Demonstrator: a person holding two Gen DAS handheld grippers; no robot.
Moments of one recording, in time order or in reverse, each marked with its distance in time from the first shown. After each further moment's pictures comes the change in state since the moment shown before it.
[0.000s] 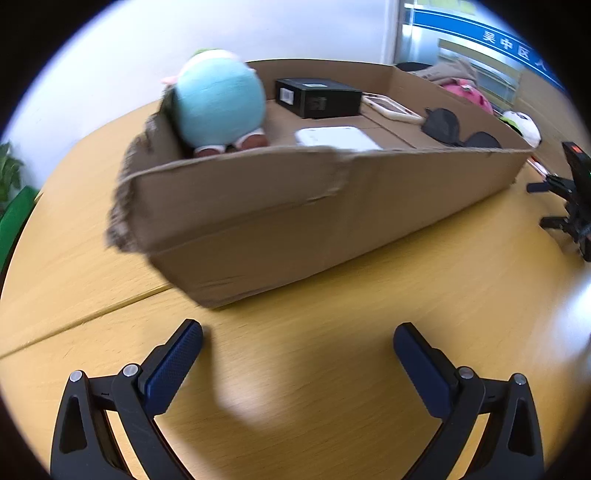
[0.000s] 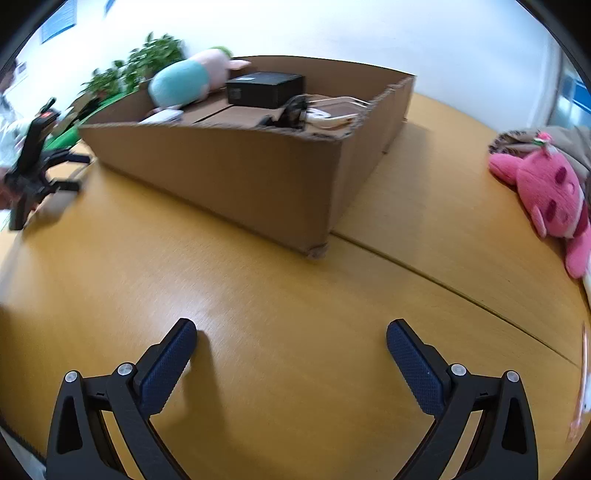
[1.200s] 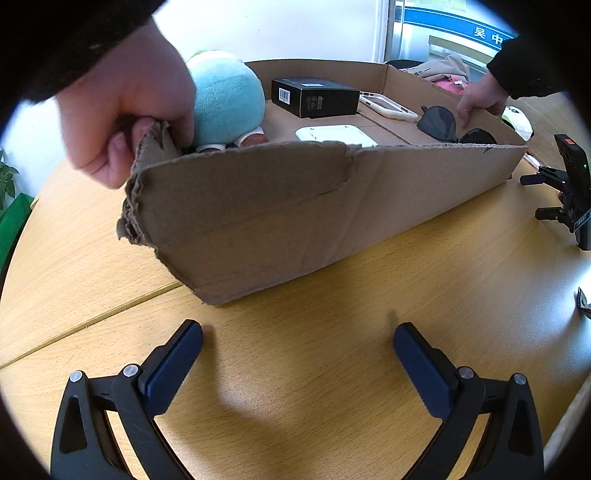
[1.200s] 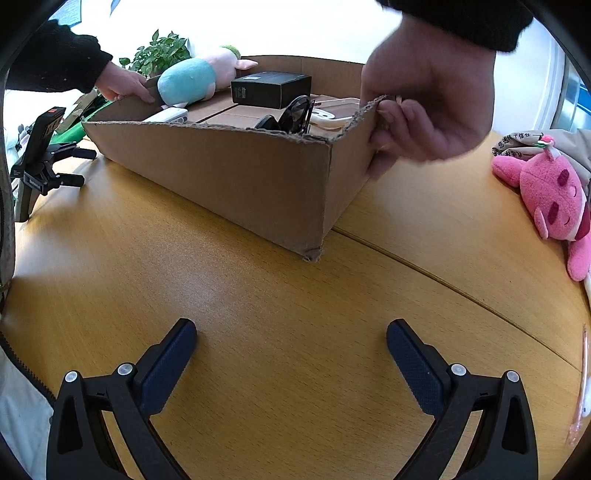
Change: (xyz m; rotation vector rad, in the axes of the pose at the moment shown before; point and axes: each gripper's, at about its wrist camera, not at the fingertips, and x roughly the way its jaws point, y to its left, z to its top) left arm 0.000 0.004 -0.001 0.041 -0.002 -0.021; right arm -0.001 0.002 -0.005 -0.001 -0.002 0.013
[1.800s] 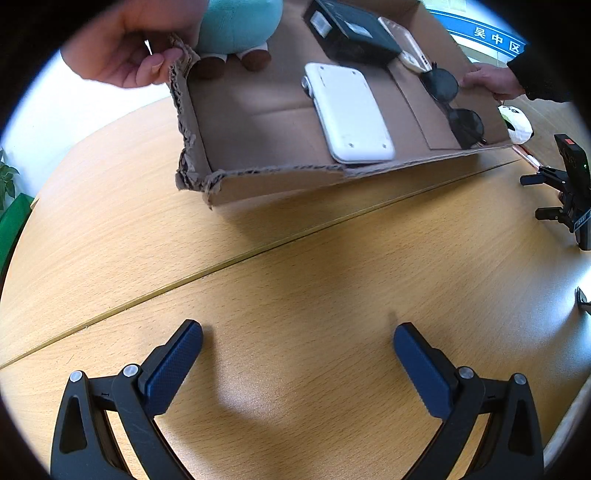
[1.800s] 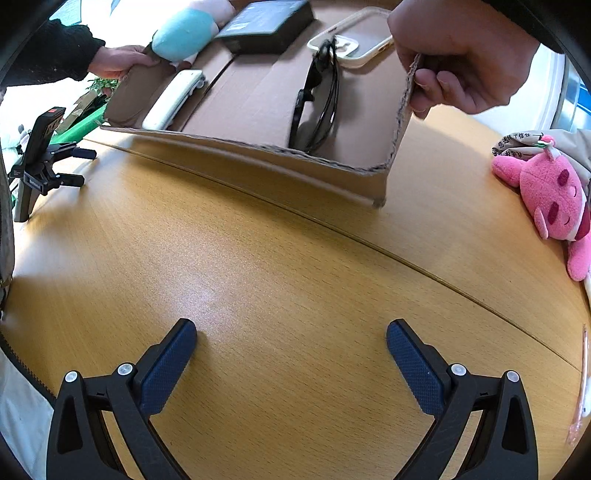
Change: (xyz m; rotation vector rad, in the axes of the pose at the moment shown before) left arm 0.000 0.000 0.000 0.003 0.000 -0.001; right arm -0.002 -0.002 -0.001 0.001 0.000 0.003
